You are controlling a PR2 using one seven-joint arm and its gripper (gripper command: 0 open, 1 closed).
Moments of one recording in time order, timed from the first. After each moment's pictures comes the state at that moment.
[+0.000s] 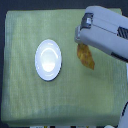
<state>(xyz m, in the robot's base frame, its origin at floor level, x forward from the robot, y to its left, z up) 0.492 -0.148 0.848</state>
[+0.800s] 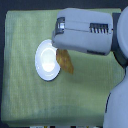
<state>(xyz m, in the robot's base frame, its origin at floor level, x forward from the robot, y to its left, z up) 0.480 -0.017 0.858</state>
